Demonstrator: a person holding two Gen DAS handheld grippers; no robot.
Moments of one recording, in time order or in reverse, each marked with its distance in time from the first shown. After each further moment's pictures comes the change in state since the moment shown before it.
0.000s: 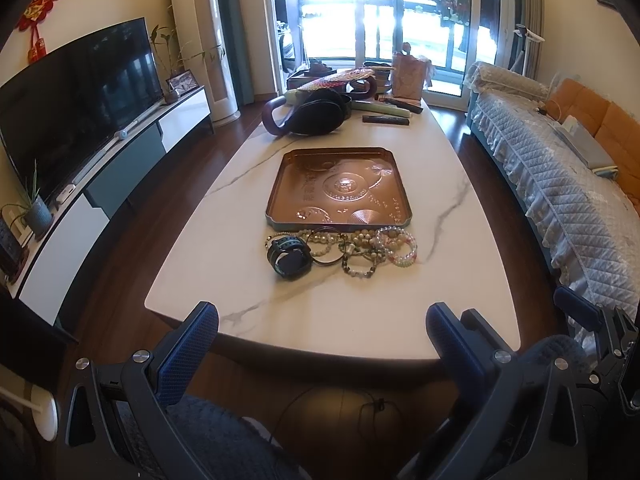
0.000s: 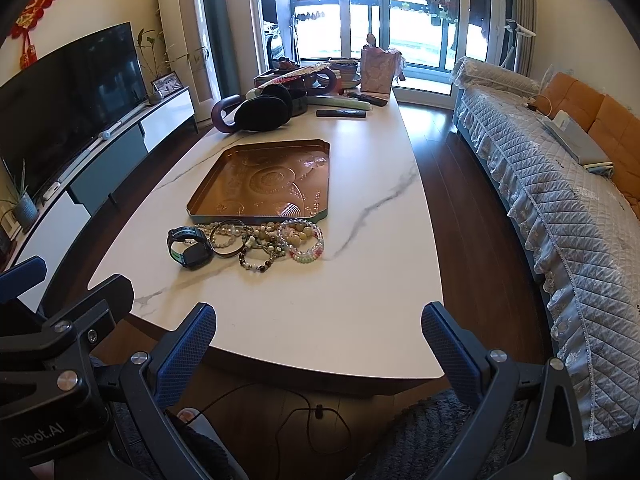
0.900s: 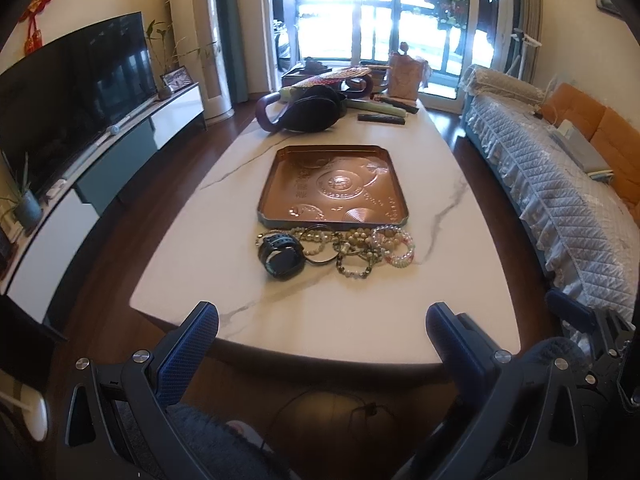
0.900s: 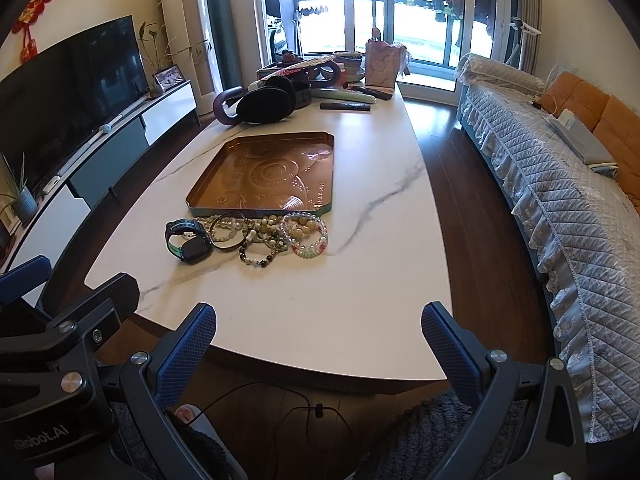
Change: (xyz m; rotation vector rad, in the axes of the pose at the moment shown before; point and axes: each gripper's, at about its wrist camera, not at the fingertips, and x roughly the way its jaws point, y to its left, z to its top) left arm 0.021 0.005 -0.009 -0.017 -0.002 -0.057; right arm 0.020 0.005 -0.001 0.013 -0.116 0.064
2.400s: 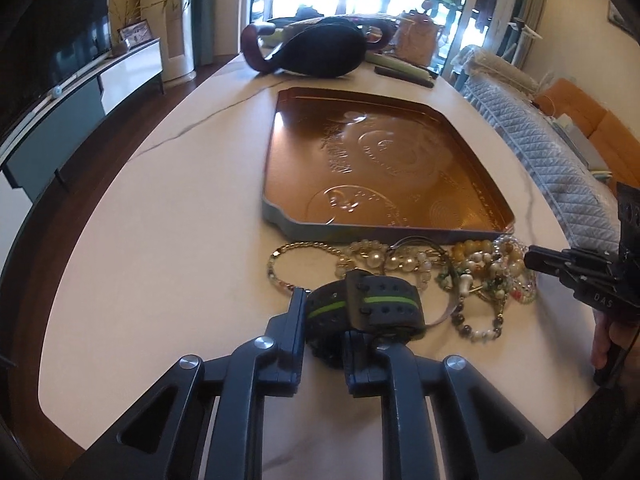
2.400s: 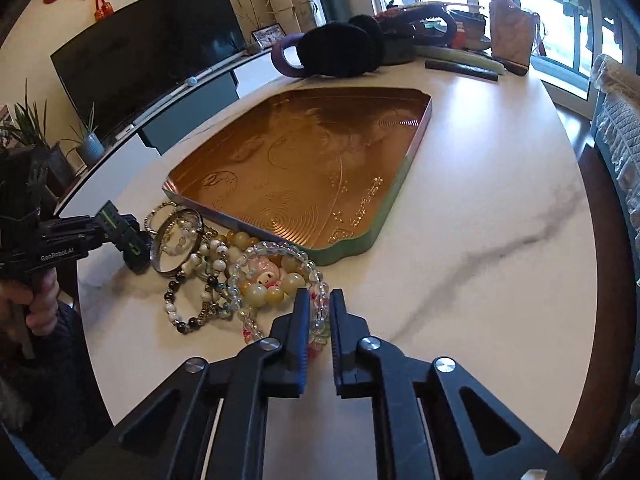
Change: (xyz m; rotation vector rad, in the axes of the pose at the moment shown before) left arm 0.229 0.097 0.045 0.007 0.095 -0.160; right arm 0.207 -0.057 0.033 -0.211 0.172 0.419
